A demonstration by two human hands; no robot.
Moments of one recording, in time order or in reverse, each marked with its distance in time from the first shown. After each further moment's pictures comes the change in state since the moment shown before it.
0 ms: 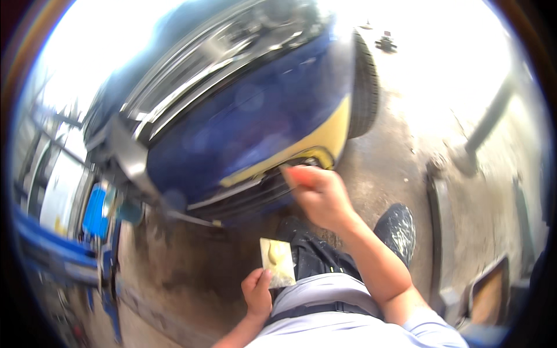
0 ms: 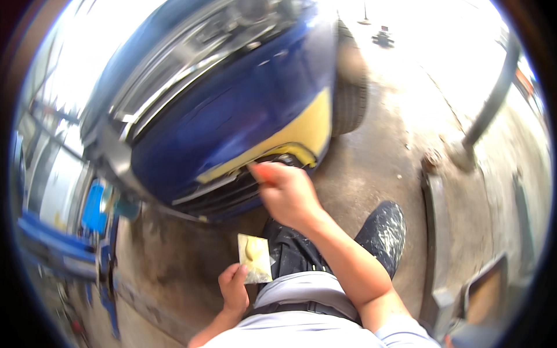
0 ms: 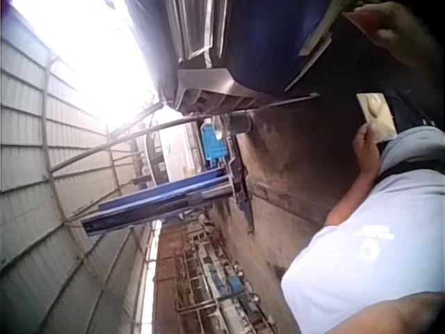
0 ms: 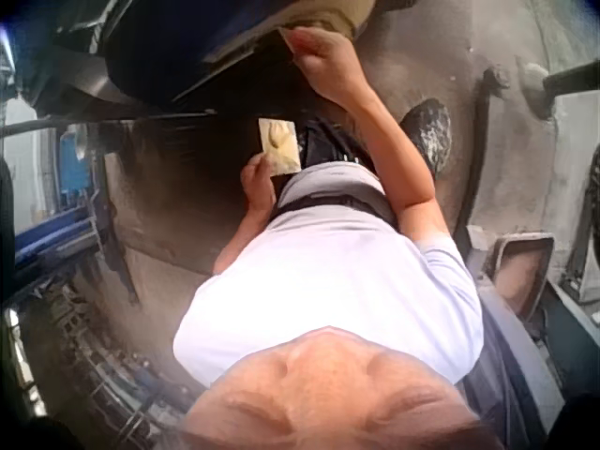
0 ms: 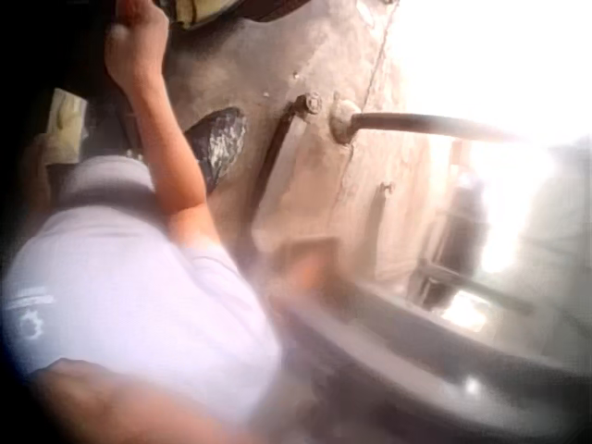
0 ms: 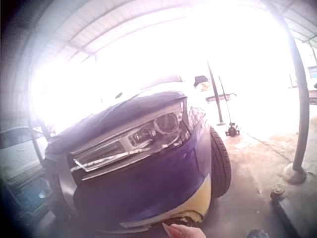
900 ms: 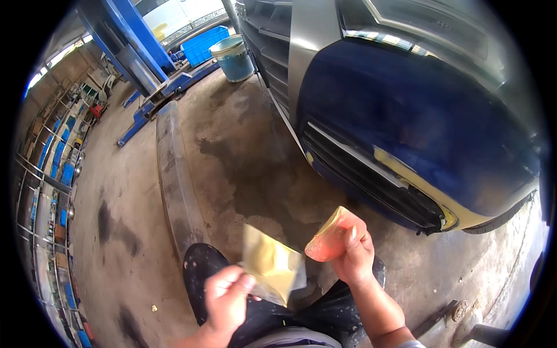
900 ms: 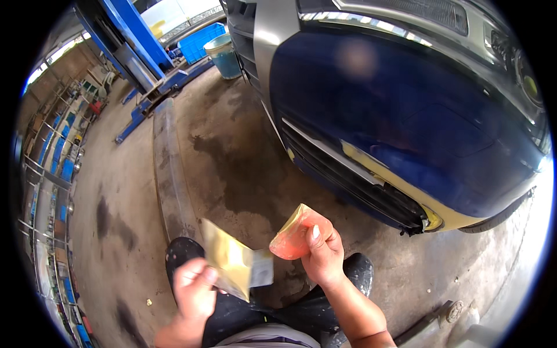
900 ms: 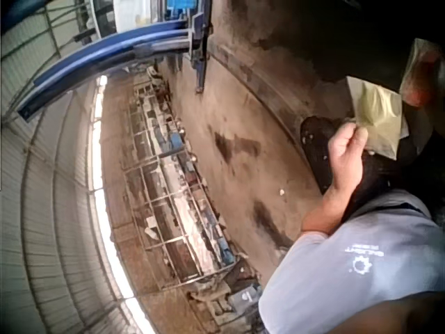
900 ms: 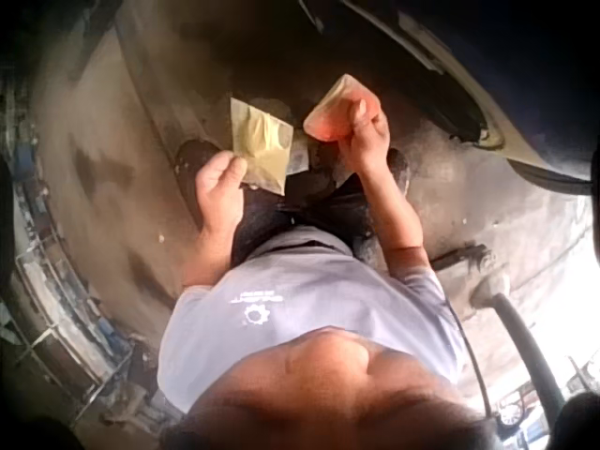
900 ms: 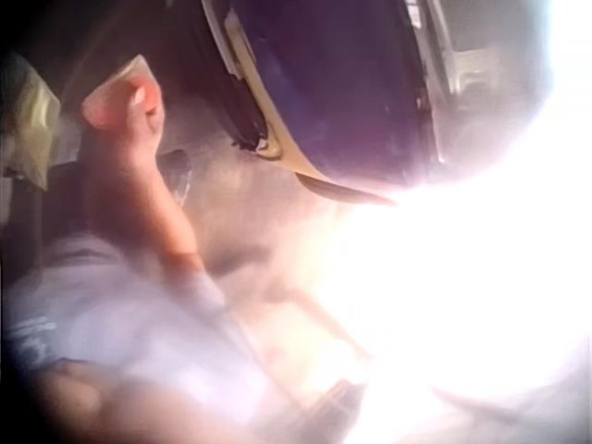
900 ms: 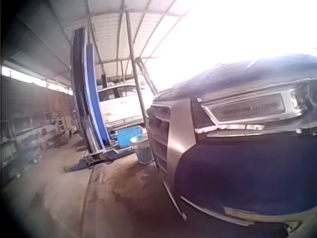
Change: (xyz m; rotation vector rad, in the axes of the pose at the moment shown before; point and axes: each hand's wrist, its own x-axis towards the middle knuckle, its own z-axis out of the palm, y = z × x) left_hand -0.125 0.111 0.034 -0.261 0.754 0.034; right_hand -0.083 0.061 0.078 1.161 -0.697 0.735
